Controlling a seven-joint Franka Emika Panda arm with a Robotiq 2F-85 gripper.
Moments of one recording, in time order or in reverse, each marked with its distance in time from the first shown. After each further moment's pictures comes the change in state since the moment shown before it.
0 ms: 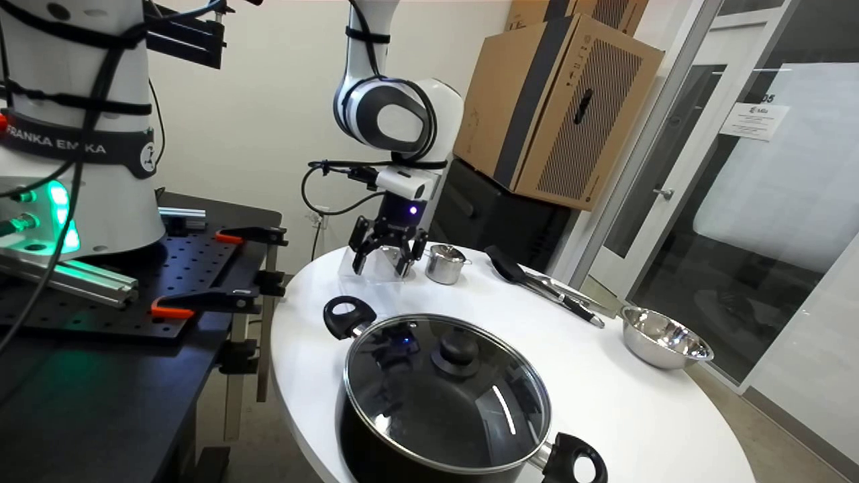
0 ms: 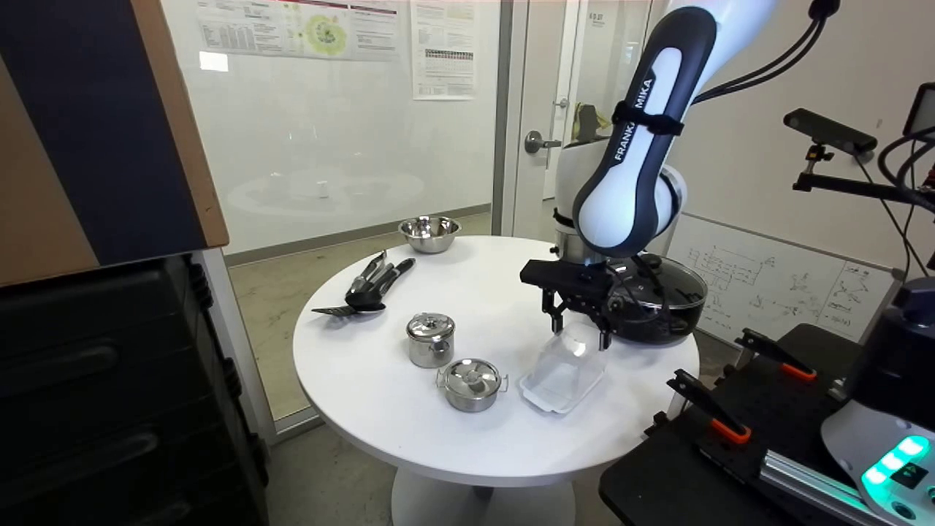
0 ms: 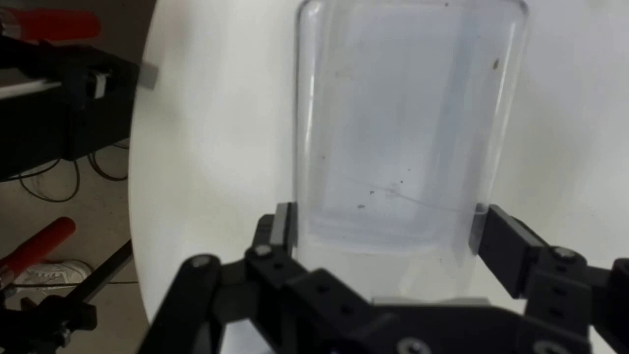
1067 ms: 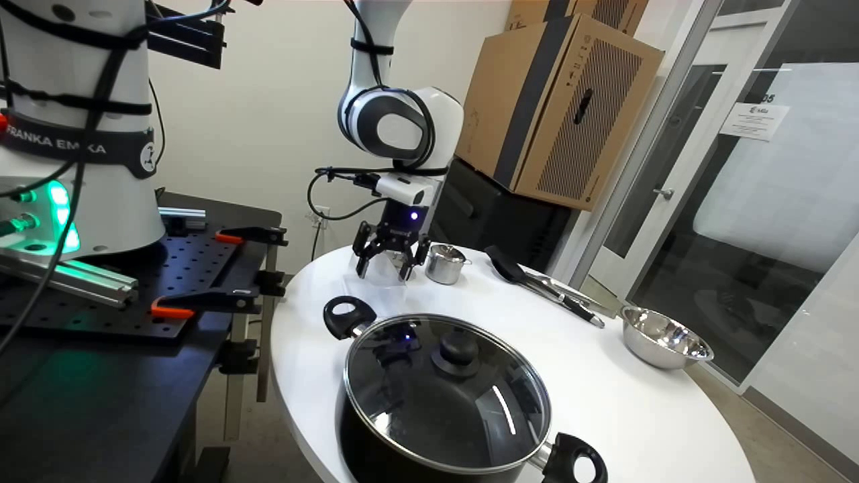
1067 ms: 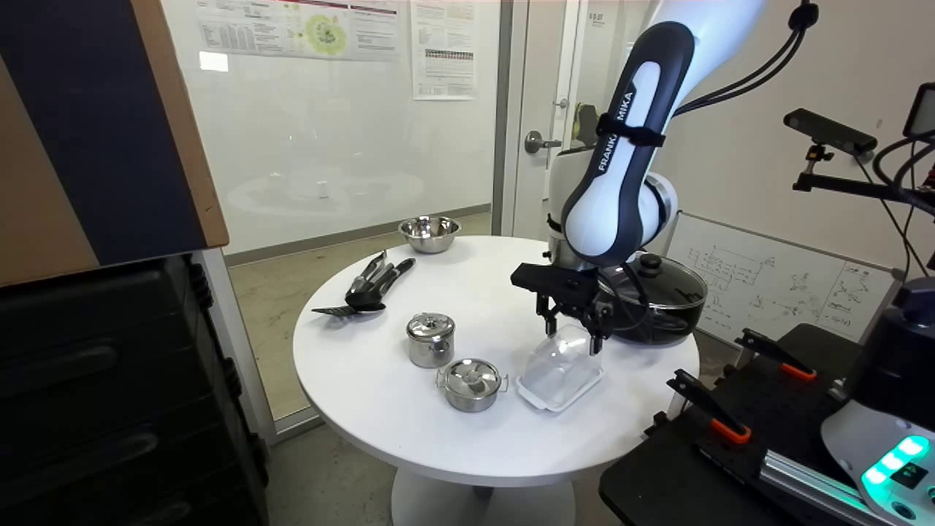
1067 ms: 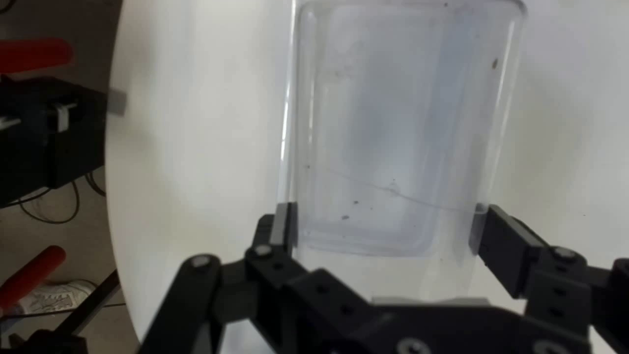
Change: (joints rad) arm 0.044 0.050 -0.019 0.034 0.071 0.027 0.028
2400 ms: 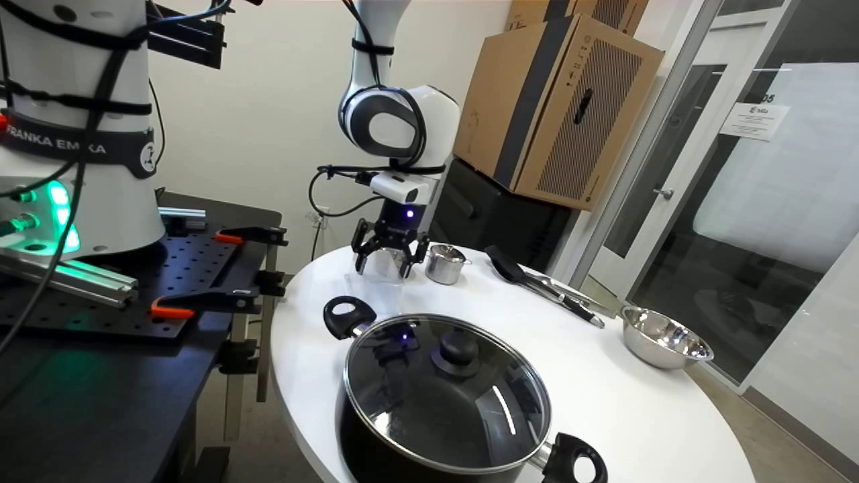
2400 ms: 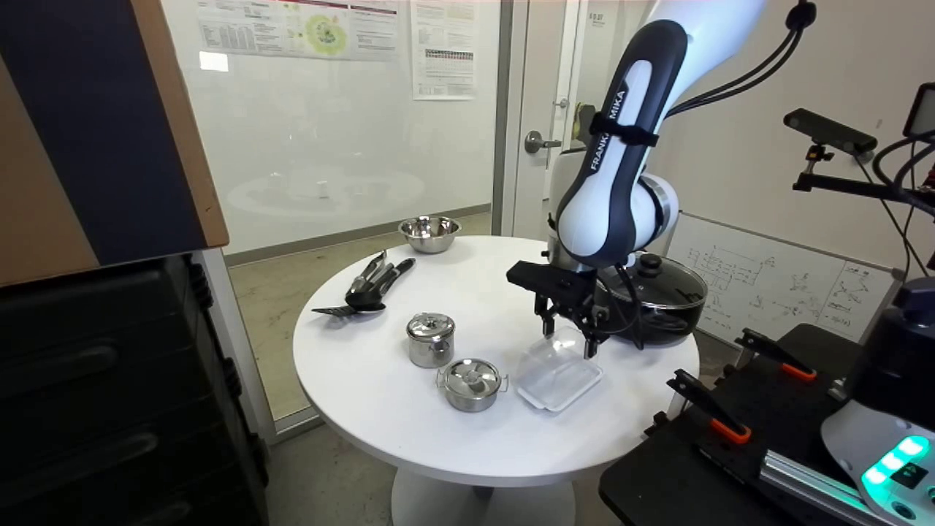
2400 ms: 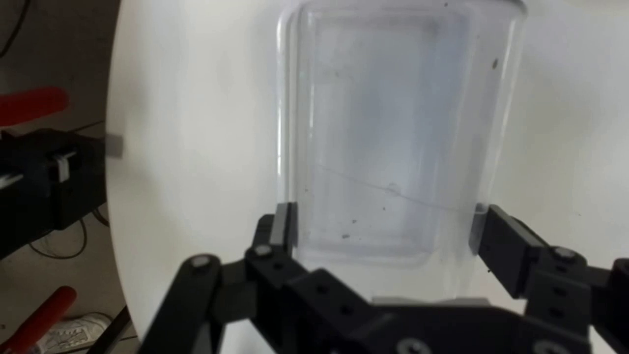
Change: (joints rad) arm 0.013 -0.002 0.018 -0.010 0.107 0.030 0.014
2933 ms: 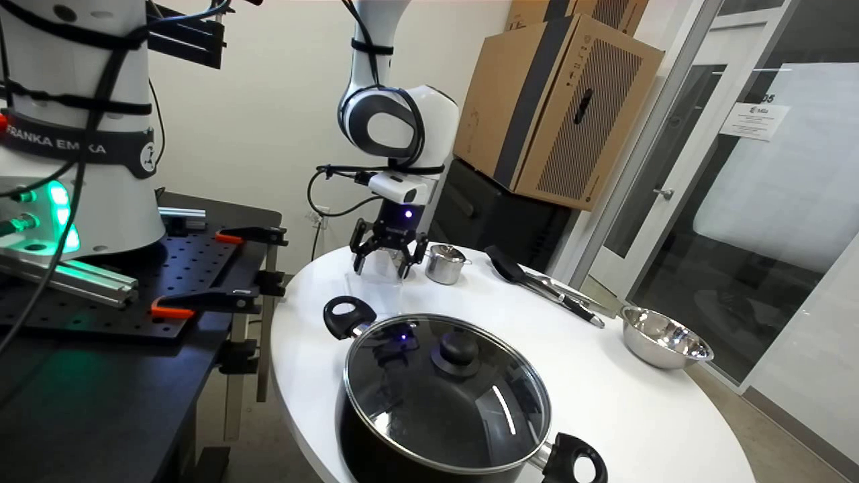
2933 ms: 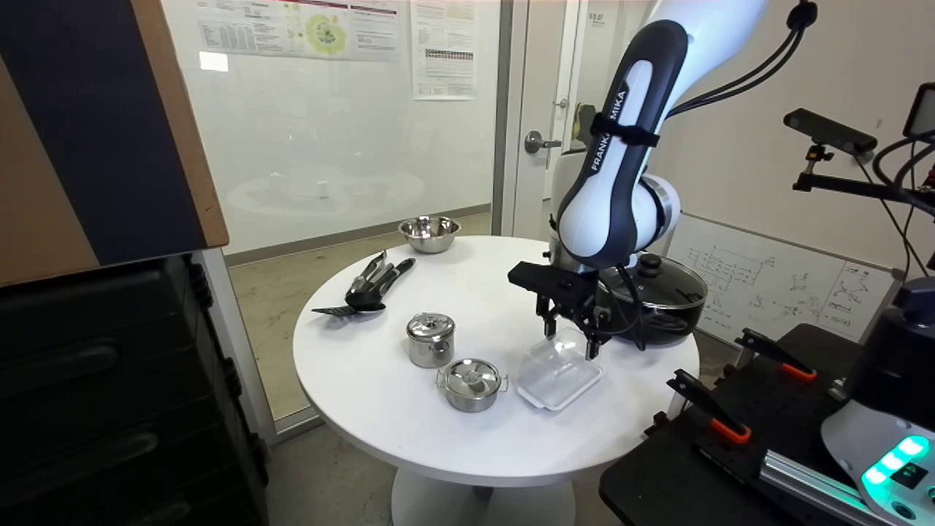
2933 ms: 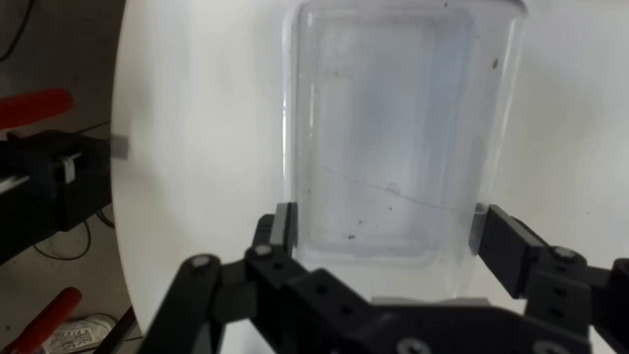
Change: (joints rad) arm 0.000 -0.001 0.000 -0.006 0.007 0.001 0.000
